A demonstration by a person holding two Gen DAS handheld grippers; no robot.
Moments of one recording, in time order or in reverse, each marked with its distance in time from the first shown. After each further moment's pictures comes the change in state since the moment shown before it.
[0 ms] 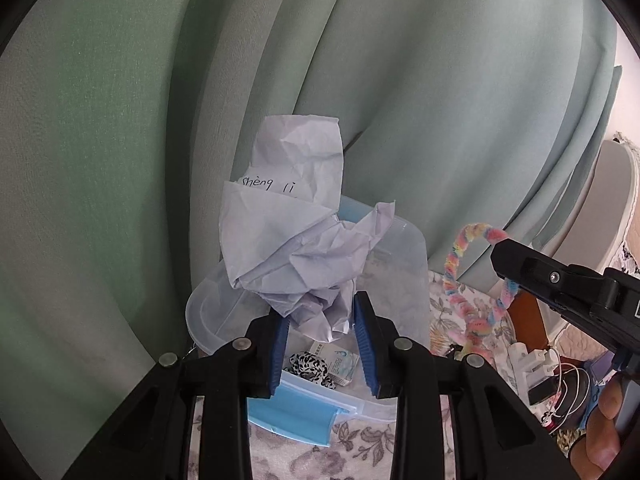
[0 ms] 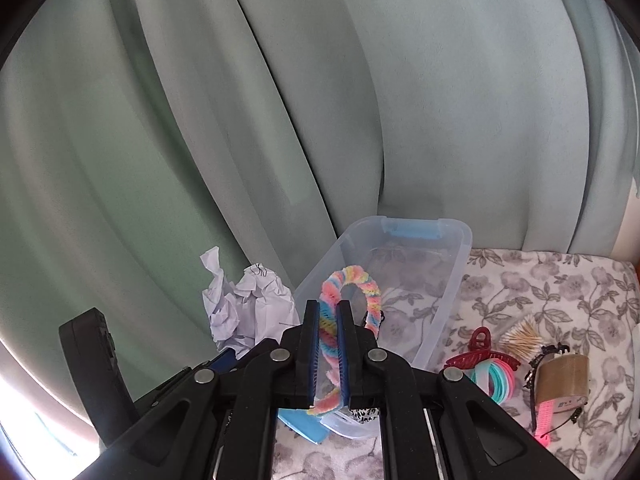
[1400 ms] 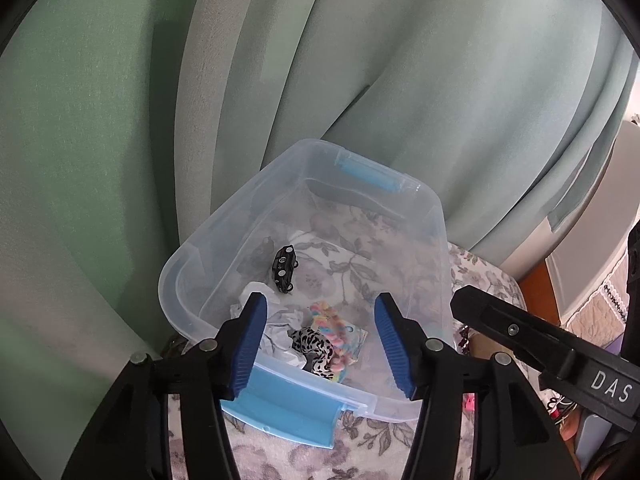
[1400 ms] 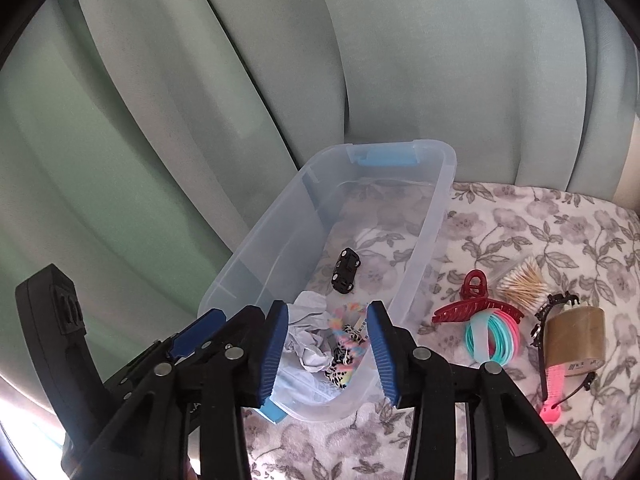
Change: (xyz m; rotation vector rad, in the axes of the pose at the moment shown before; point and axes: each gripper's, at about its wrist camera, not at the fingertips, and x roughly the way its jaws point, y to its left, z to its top) left arm 0.048 -0.001 -0.004 -0.004 0.120 0.019; right arm 0.054 -0.039 -0.028 0.072 0.183 -0.059
